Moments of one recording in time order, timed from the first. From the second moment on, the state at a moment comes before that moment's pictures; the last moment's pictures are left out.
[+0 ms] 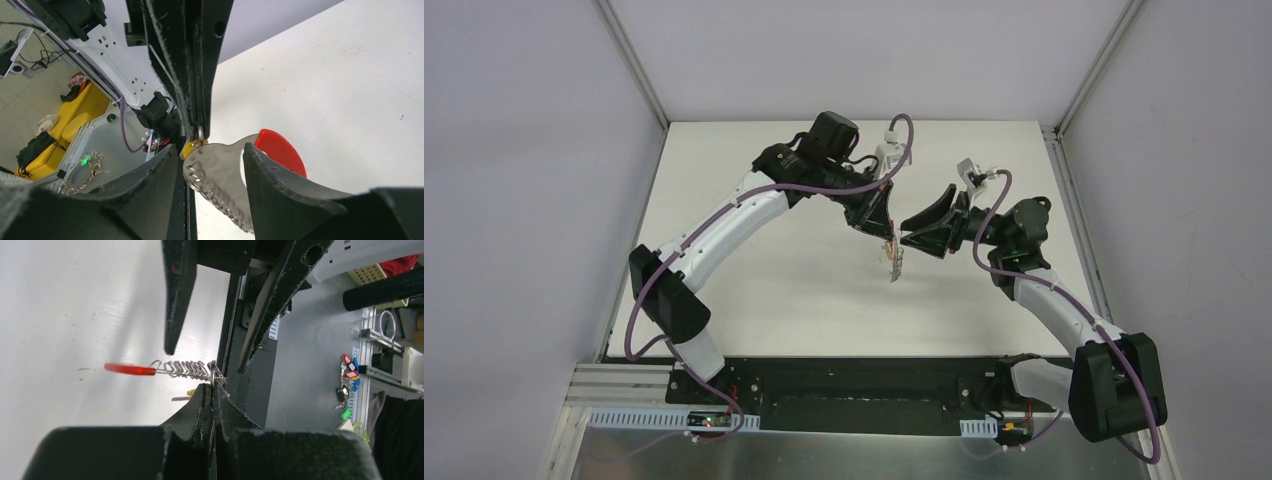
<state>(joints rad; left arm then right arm) -0.70 1.67 1.72 -0.78 0.82 -0.01 0.26 1.16 0.61 0.84 -1.15 0.71</state>
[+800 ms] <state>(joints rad) -0.77 1.82 1.92 -1.16 0.76 0.12 0.31 1.15 0.65 0.54 -1.28 0.46</state>
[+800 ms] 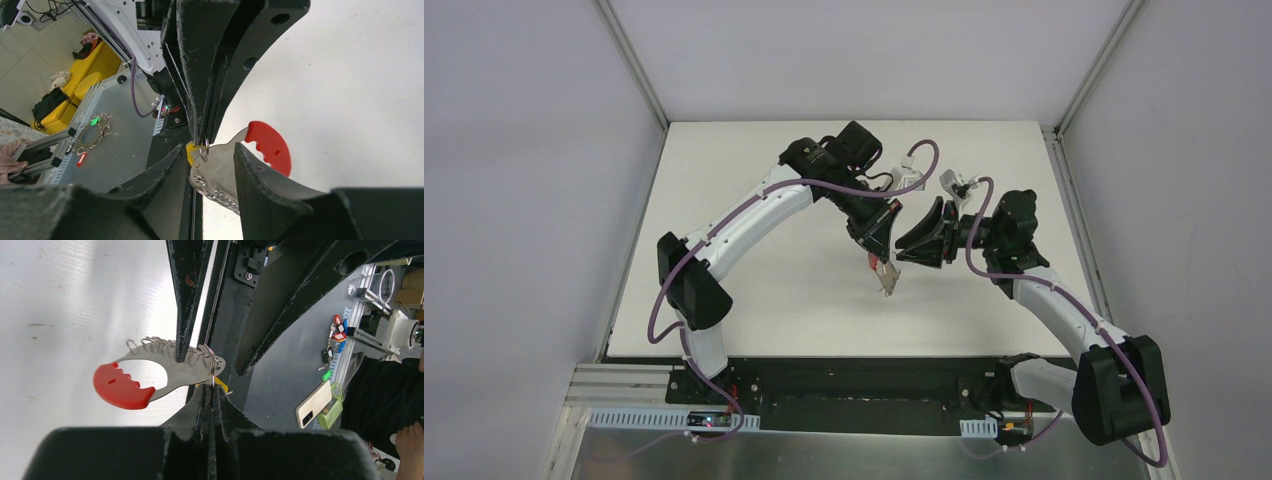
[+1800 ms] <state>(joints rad) -0.77 1.83 1.92 -1.15 0.76 0.10 0.33 1.16 0.65 0.50 -1.28 0.43</state>
